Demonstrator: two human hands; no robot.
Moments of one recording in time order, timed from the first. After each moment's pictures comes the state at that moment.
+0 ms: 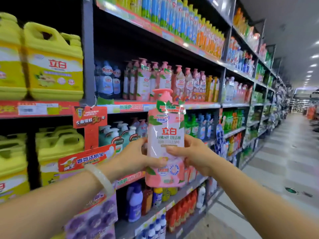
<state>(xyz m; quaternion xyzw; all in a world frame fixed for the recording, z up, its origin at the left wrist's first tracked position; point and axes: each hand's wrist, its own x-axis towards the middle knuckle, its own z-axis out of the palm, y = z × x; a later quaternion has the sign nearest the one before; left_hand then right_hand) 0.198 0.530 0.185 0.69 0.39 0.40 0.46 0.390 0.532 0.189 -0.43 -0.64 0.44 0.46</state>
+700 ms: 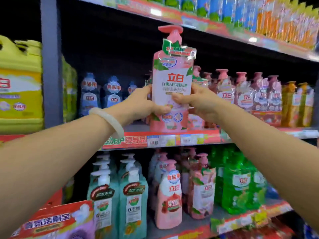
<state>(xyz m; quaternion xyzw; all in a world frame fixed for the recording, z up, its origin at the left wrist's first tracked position) 0.263 0.824 0.348 0.67 0.50 0.52 0.16 0.431 0.880 0.361 -0.22 -0.75 0.42 0.45</state>
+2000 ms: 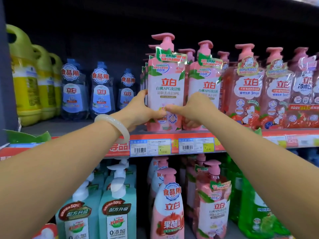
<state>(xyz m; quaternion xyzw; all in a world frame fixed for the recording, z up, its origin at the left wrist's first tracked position) 0.254 0.965 0.322 0.58 0.55 0.57 0.19 0.407 1.013 0.342 -0.47 -0.81 0.09 0.34</state>
